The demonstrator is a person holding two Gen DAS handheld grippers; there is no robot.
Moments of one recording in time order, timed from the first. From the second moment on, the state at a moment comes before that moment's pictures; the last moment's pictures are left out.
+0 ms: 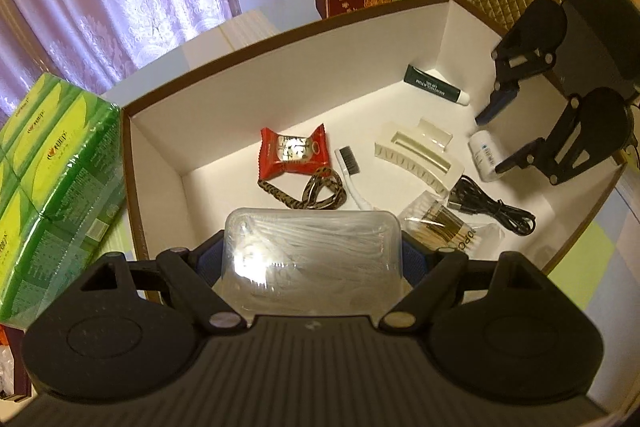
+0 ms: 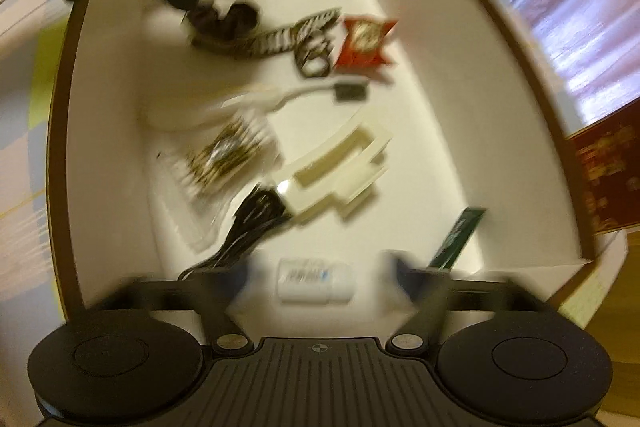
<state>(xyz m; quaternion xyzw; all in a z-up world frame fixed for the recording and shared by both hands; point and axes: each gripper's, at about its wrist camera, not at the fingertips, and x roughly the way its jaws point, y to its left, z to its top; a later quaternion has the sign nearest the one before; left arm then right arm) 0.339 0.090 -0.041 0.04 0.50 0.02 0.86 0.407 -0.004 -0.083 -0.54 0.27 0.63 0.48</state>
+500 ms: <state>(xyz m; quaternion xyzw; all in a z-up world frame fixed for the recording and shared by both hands) 0.343 0.090 -0.043 0.02 0.54 0.04 0.84 0.408 -0.029 -0.042 -0.41 0.28 0.65 0.57</state>
